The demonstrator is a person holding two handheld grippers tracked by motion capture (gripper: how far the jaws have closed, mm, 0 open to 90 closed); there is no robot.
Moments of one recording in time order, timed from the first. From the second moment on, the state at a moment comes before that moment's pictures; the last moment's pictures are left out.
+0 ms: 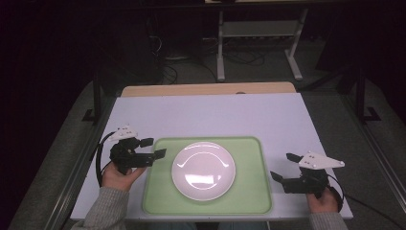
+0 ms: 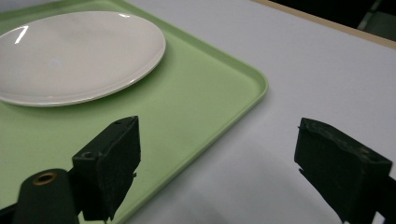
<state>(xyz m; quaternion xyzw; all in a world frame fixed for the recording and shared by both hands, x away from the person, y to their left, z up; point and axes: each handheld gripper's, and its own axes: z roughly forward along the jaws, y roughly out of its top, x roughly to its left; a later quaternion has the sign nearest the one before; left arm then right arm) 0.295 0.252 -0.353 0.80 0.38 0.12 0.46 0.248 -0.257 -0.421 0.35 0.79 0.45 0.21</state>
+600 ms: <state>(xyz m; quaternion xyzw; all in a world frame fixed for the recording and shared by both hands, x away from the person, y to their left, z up) 0.267 0.273 -0.355 0.80 0.33 0.17 0.46 0.248 -0.262 -0.422 0.36 0.79 0.45 0.21</state>
